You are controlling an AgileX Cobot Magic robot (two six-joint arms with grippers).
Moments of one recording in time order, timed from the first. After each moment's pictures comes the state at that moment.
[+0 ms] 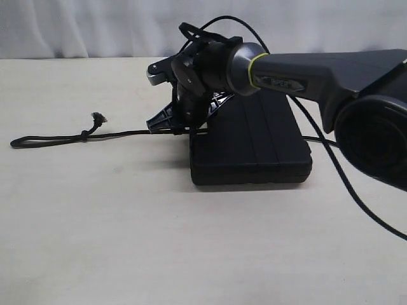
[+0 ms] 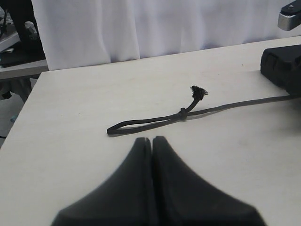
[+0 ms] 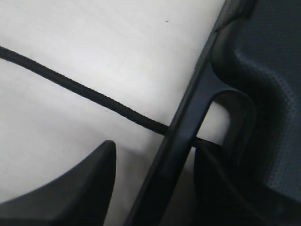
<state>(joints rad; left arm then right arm) -0.04 0.00 0.00 -0.04 0.34 0.08 0.62 2.32 -1.83 -0.30 0.78 0.38</state>
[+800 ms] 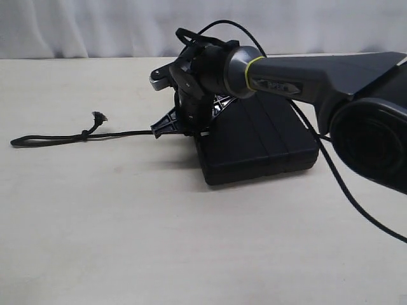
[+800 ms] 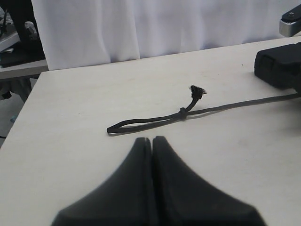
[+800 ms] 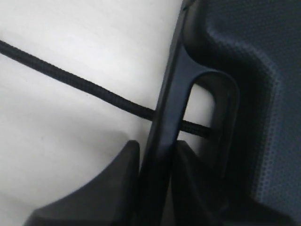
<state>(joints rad) -0.04 0.00 0.00 -0.04 0.34 0.08 0.63 2.34 -1.84 -0.34 0.83 0.41</state>
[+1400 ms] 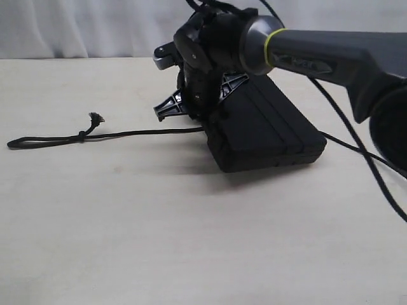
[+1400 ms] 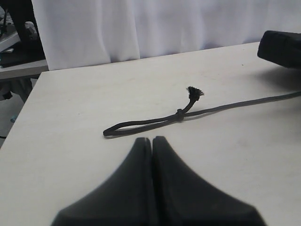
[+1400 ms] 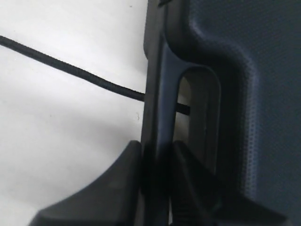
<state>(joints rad) -0.04 0.00 0.00 -0.04 0.34 0.08 0.63 2.21 -1.83 -0.33 0.95 0.40</state>
